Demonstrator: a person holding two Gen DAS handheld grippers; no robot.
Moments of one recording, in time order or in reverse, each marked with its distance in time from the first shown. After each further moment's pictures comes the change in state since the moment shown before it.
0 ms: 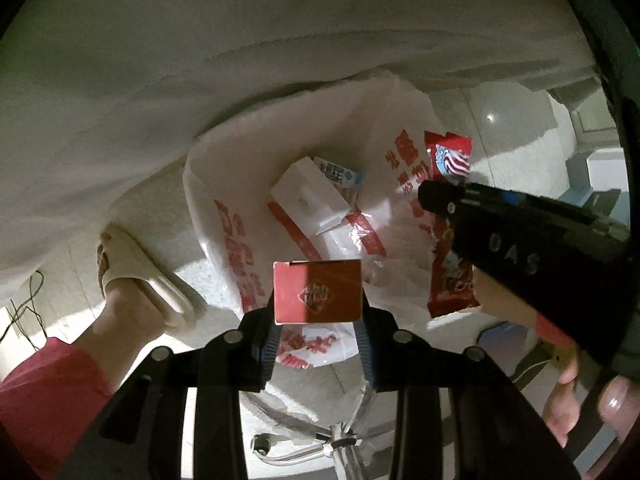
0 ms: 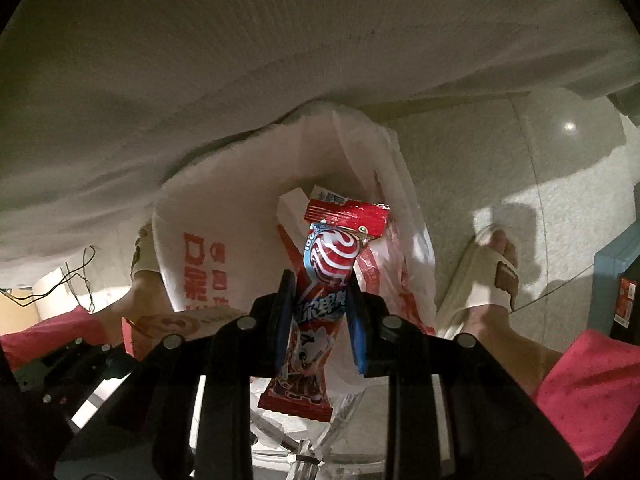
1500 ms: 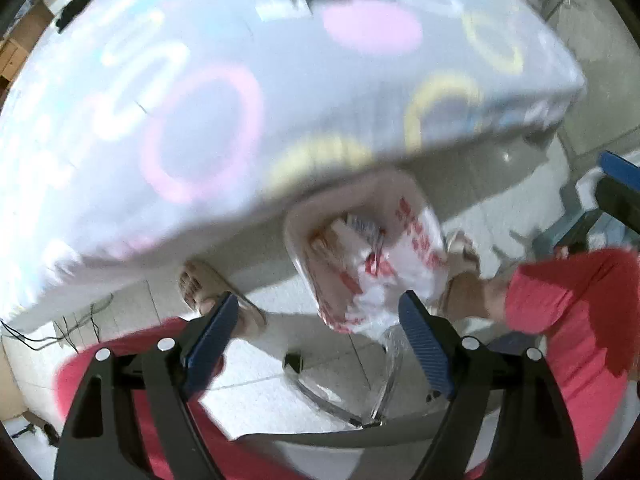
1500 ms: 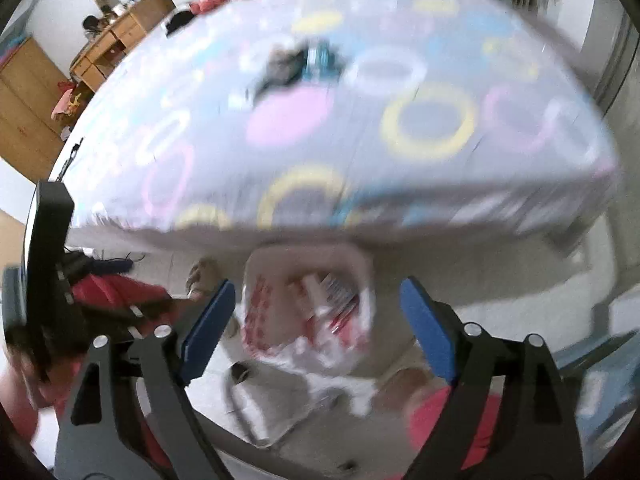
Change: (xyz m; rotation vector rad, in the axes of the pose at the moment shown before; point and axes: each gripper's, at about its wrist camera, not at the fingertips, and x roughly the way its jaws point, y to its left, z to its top) left arm -0.196 0.014 -0.042 0.021 -0.242 0.120; right arm -0.277 -0.008 -0.052 -0.316 -0.422 0.067
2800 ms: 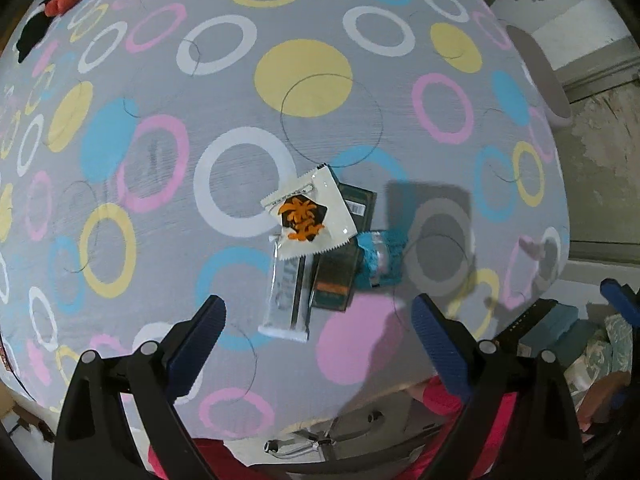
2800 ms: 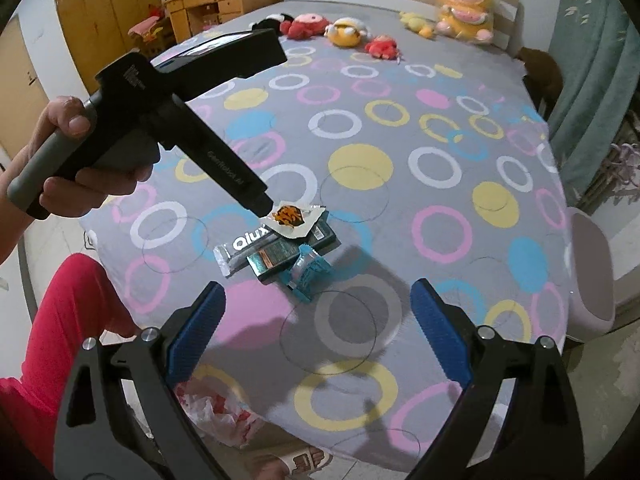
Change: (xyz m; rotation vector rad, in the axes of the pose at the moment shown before) left arm -0.027 0.038 0.321 -0.105 0.146 -0.127; right arm 0.010 -0.007 0.239 -0.487 -0.053 0.062
